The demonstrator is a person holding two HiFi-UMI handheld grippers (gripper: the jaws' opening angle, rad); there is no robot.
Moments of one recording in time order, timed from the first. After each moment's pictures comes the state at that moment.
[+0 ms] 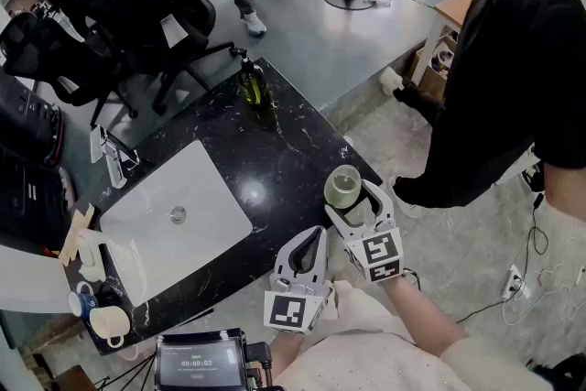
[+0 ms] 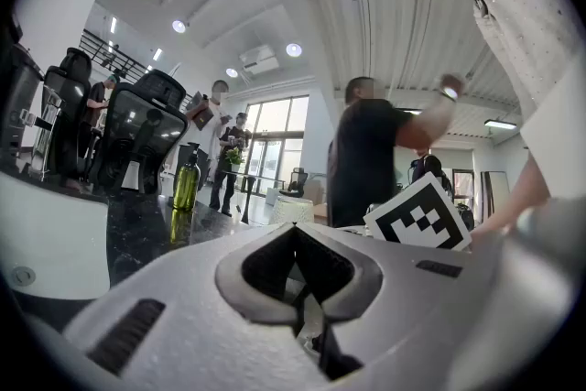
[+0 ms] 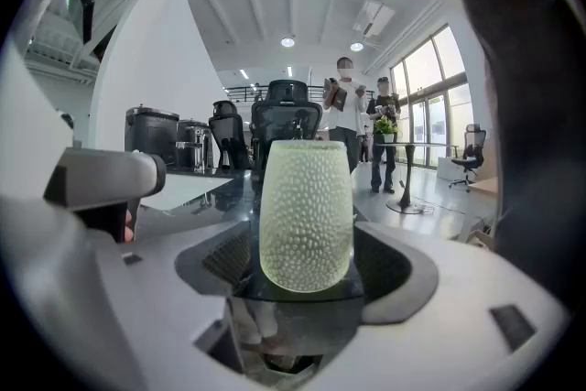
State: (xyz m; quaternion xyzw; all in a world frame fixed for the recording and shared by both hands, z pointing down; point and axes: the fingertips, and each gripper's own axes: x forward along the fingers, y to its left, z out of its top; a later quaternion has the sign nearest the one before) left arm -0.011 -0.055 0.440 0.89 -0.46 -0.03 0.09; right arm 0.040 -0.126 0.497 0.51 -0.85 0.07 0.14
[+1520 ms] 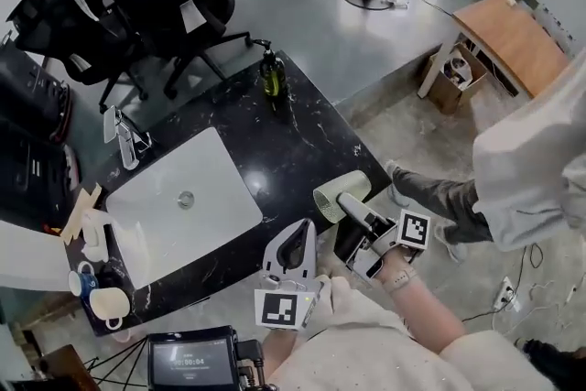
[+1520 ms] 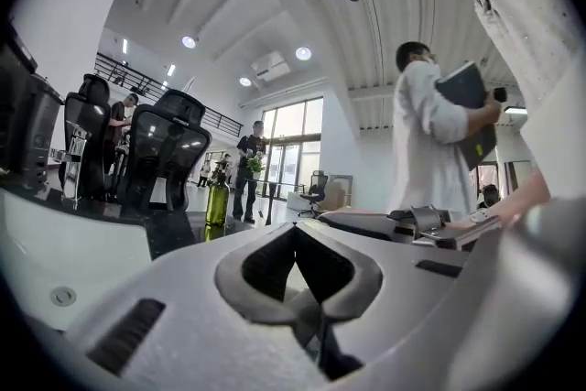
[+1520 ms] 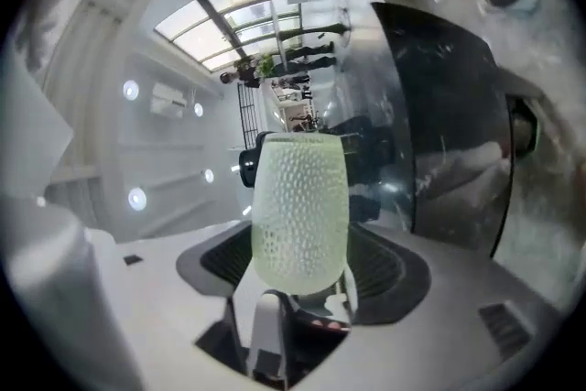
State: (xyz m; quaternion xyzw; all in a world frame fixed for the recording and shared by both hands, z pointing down) left arm -0.058 -0.059 0.415 0.86 -0.52 -0.01 0.05; right arm 0.001 -0.099 0.472 0.21 -0.62 0.69 -0.30
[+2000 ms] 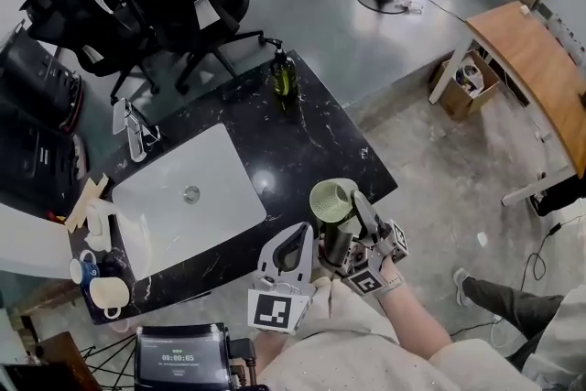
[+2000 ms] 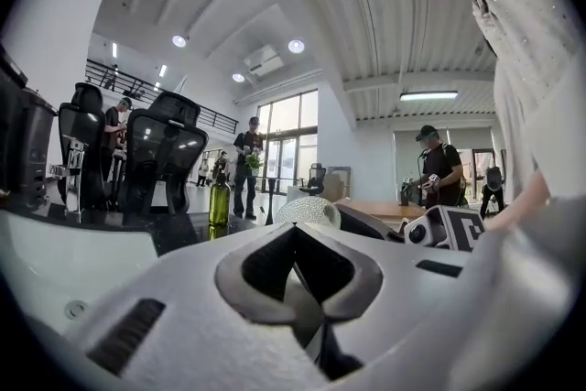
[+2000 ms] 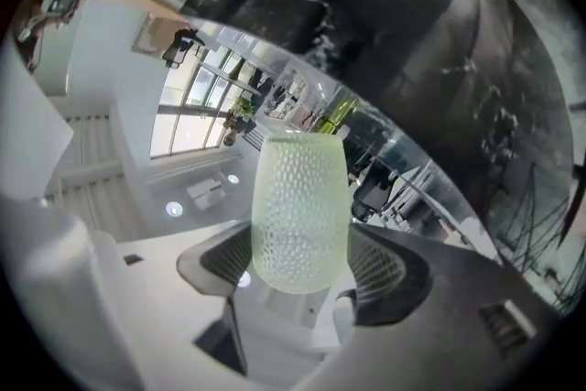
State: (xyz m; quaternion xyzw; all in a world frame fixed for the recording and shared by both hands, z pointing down) left arm -0.064 -0.053 0.414 0.86 -0.51 0.01 0.05; right arm -0.015 -0.100 0.463 -0.04 -0.39 0.78 -0.50
